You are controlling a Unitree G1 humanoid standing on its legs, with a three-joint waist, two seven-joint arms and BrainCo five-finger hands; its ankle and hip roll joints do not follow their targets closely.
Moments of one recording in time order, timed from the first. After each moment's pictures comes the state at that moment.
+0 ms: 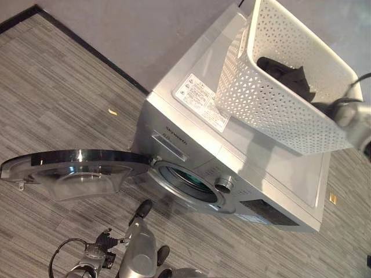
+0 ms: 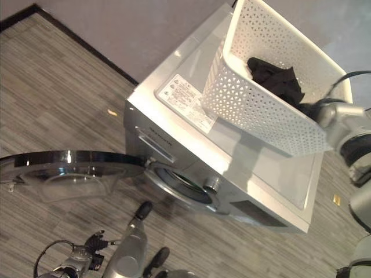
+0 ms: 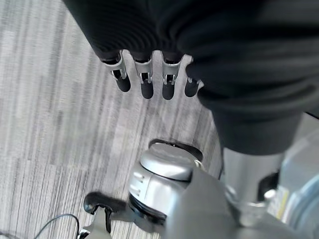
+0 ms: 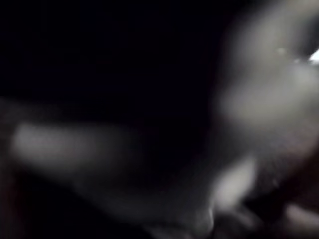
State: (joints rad) left arm -0.21 0.39 -0.33 1.34 -0.19 -0.09 0.06; right arm -1.27 -1.04 1.14 0.86 -0.07 0.06 0.41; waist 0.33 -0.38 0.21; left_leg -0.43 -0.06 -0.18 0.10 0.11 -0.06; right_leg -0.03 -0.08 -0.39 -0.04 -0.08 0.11
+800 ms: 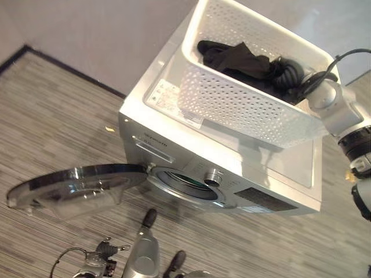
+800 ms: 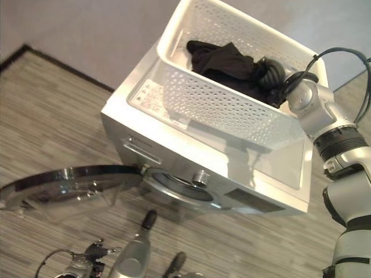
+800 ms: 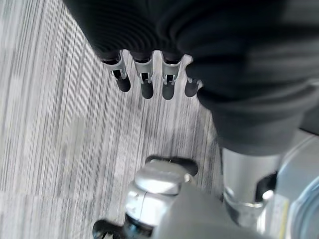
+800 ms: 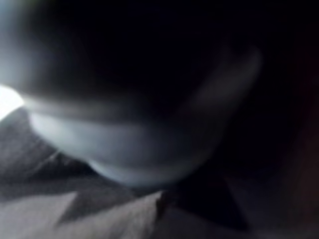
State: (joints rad) left arm -0.15 0.34 -0.25 1.34 -0.18 -0.08 0.09; right arm -1.11 -0.95 0.61 0.63 -0.01 -0.07 0.05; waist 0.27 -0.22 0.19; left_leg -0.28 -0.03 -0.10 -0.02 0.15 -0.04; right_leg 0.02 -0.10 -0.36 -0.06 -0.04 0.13
